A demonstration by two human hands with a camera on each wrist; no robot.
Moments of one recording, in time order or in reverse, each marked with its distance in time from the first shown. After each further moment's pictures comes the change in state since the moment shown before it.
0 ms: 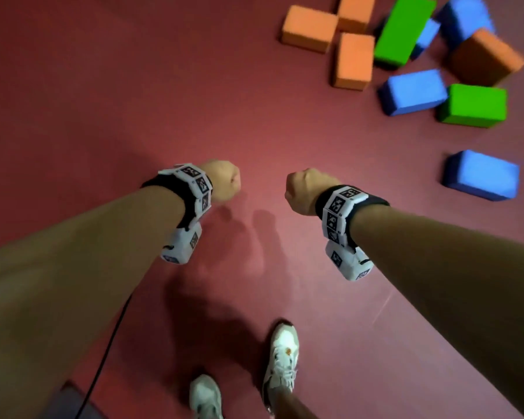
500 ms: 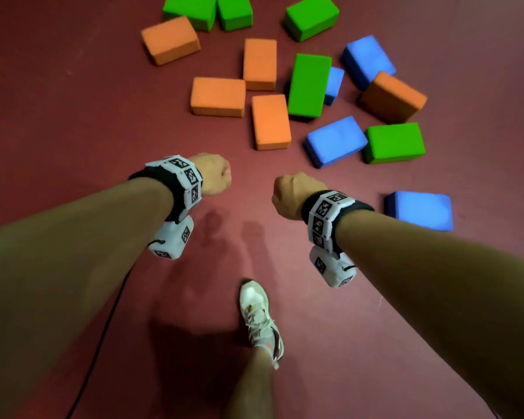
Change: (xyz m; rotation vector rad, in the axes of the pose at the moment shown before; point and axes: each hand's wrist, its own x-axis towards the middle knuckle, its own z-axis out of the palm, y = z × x) left_hand 0.292 0.122 -0.228 0.061 -0.013 0.133; right_hand 0.150 0.239 -0.161 0.156 0.092 0.230
